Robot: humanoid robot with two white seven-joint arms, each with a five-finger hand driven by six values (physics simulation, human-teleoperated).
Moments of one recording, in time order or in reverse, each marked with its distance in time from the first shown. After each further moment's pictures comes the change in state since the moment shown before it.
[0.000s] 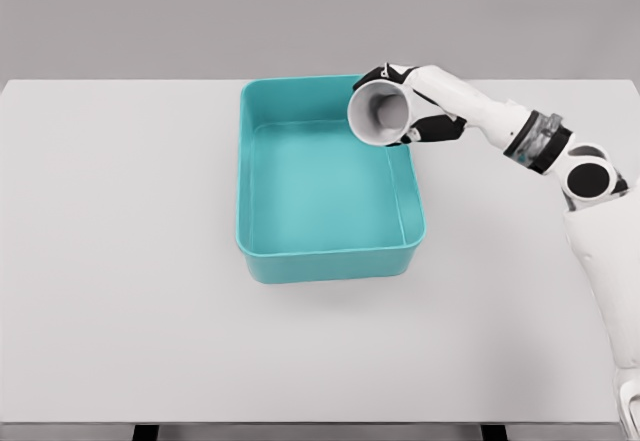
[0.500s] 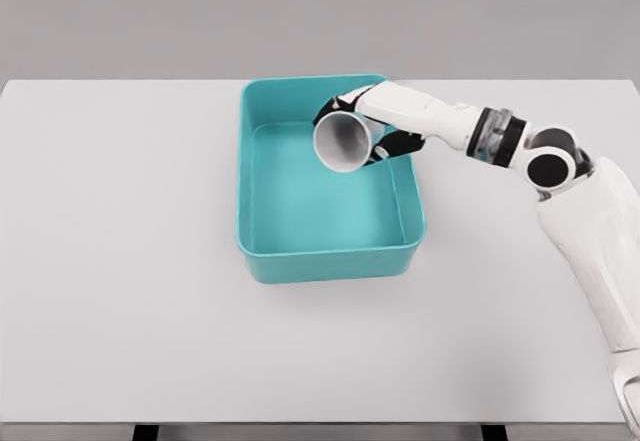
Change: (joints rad) left arm 0.000 0.000 0.000 0.000 0.000 0.000 0.000; right arm -0.084 -0.002 0.169 -0.010 0.154 0.000 0.000
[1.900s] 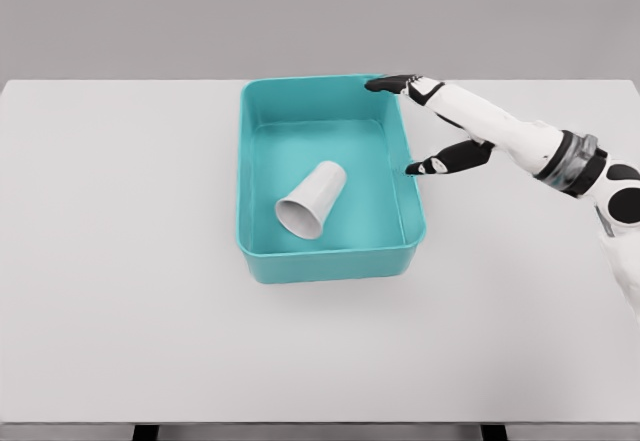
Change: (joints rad) left arm 0.000 0.000 0.000 0.000 0.000 0.000 0.000; right arm 0.205 -0.162 -0.140 -0.194 -0.359 -0.001 0.000
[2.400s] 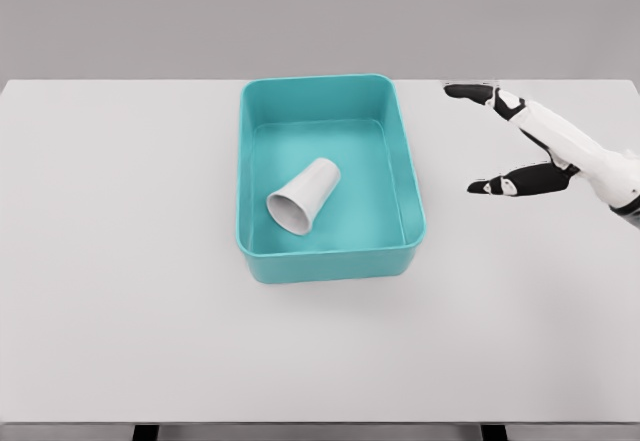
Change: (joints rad) left arm 0.000 0.000 0.000 0.000 0.000 0.000 0.000; right arm 0.218 -0.119 -0.170 -0.133 -0.150 0.001 0.000
